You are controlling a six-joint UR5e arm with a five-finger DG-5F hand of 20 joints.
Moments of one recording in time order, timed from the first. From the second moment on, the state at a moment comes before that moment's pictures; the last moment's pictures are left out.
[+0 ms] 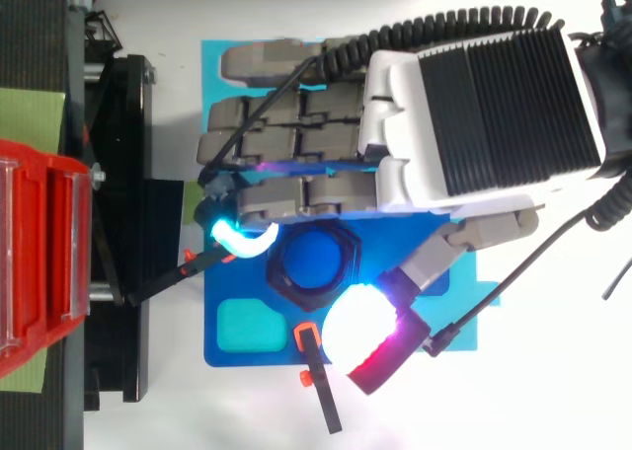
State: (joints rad) arm 0.05 -2.23 -1.17 -2.88 -1.82 -1.35
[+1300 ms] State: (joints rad) arm -0.06 -2.23 -1.16 -2.82 -1.94 -1.37
